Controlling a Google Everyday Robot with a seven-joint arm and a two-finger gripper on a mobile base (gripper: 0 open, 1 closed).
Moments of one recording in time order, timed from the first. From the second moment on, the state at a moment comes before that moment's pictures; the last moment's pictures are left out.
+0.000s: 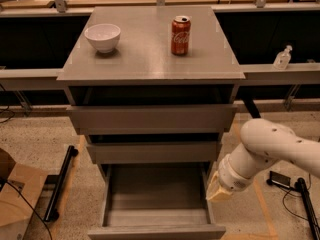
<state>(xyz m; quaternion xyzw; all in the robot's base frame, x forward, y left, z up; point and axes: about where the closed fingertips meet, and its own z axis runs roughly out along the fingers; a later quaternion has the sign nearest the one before) 0.421 -0.167 0.582 -0.65 0.73 0.18 0.08</state>
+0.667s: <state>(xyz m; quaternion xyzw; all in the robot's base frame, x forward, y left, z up) 0.394 -0.160 0.481 -0.59 0.77 0.25 0.05</state>
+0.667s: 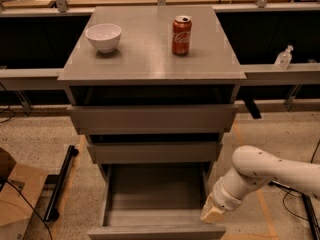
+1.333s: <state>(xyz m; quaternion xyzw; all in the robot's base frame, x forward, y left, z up) 0.438 -0.153 0.435 -0.59 0.75 0.29 0.04</state>
